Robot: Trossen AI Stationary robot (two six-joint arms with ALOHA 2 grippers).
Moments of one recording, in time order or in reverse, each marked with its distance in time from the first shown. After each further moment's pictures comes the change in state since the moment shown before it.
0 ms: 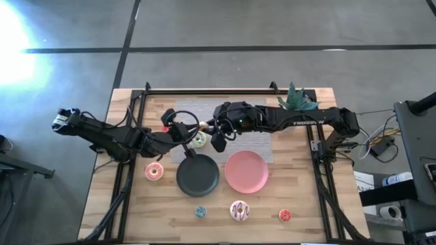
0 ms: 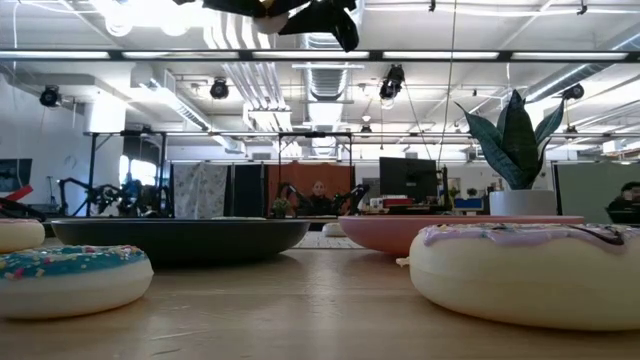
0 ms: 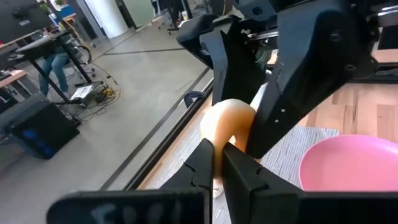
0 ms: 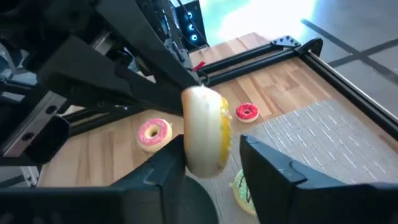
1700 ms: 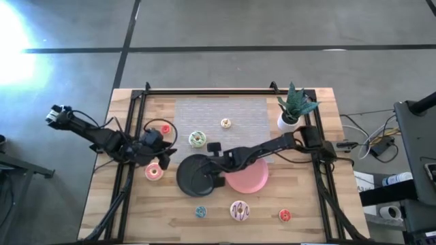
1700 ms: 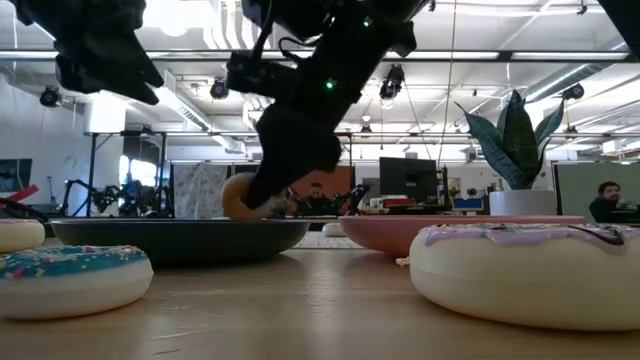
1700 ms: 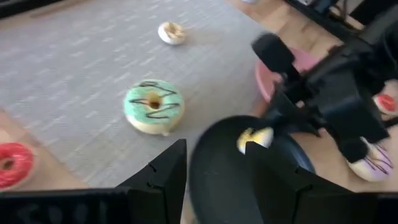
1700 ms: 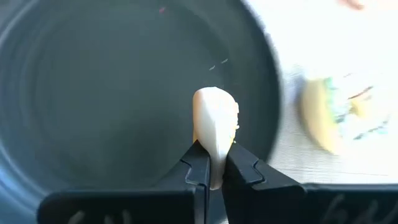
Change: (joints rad) left arm -0.153 -0.359 -0.341 -0.418 0.223 -0.921; right arm 0.210 0.452 0.018 -0.080 0.191 -0.402
